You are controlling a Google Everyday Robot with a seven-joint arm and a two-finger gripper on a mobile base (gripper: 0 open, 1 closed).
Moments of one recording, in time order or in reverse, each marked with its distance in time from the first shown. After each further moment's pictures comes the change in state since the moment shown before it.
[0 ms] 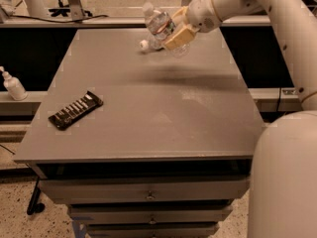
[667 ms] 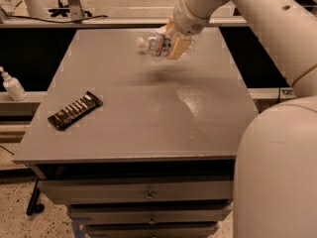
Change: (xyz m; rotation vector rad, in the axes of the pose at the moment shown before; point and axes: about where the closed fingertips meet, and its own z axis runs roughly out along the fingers) arm 0.029 0.007 0.022 -0.067 0.452 -0.310
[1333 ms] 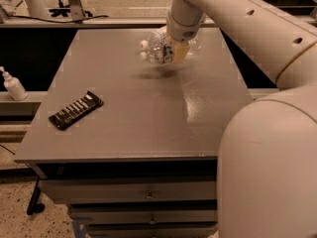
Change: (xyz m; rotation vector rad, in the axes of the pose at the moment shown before) arm 0.034 -0.003 0.027 -0.016 0.294 -0.072
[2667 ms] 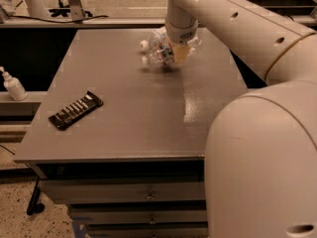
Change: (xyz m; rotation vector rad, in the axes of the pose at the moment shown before) arm 0.010 0.000 0.011 -0.032 0.114 -0.003
